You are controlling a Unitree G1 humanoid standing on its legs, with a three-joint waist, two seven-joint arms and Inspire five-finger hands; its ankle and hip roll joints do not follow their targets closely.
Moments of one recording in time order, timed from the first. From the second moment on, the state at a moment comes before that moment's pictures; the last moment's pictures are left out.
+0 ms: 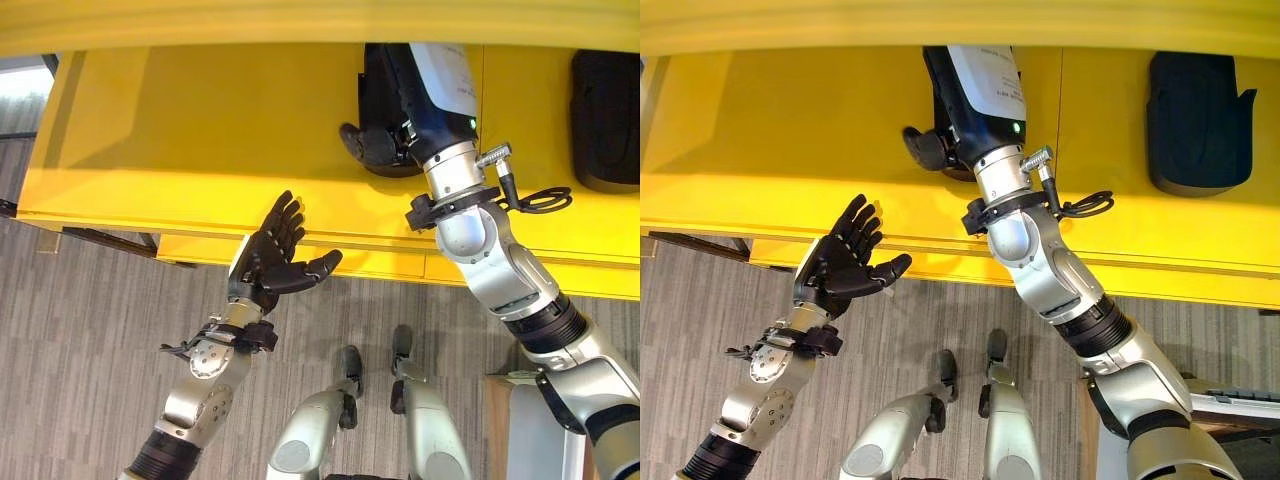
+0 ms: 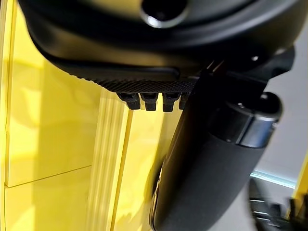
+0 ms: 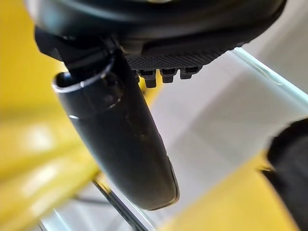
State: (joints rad) left arm -0.11 0.47 -0.27 -0.13 -0.70 -0.10 0.11; right arm -0.88 -0.50 0.47 -0.17 -0.31 0.18 -0.39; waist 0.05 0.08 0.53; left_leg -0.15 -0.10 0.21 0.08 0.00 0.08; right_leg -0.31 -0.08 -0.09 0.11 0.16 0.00
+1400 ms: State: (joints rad) left arm 0.25 0.40 -0.14 -0.13 -0.70 -0.11 0.06; right arm 0.24 -0.43 -0.09 -0.02 -0.08 0.05 -0.85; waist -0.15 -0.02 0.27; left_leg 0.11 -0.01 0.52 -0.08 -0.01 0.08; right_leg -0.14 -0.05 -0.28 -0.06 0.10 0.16
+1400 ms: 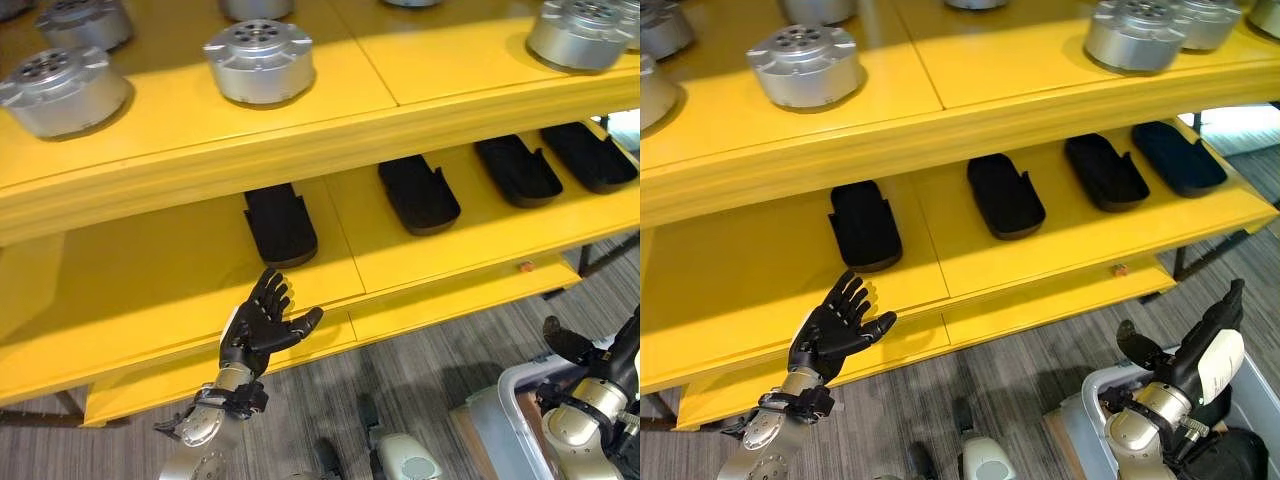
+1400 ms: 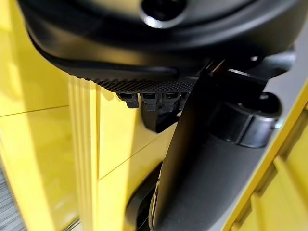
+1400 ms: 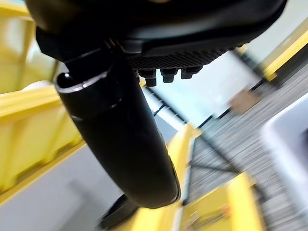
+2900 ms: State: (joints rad) left arm 0.14 0.37 -0.12 -0.09 -0.74 -0.08 0.23; right arm 0.22 -0.51 -0.06 0.10 -0.05 0.11 -0.85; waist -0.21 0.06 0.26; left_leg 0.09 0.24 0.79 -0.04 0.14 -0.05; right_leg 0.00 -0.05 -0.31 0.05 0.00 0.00
